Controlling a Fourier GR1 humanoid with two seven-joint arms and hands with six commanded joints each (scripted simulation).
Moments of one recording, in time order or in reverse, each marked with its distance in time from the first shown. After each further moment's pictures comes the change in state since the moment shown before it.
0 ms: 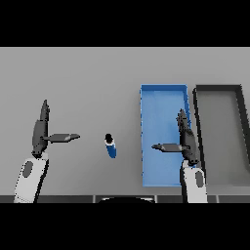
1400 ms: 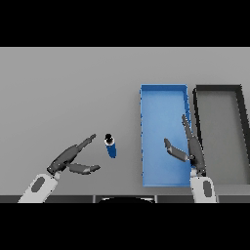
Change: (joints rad) left arm 0.124 0.129 -0.327 -0.178 -0.110 -0.443 -0.052; right arm 0.121 -0.151 0.083 -0.148 0.173 0.039 -0.096
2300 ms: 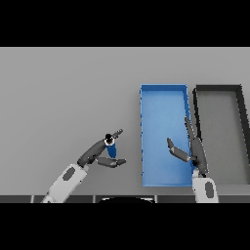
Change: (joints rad) left arm -0.184 -0.310 -0.088 0.285 -0.118 0.066 -0.056; right arm 0.013 -0.015 -0.011 -0.009 0.001 0.003 0.007
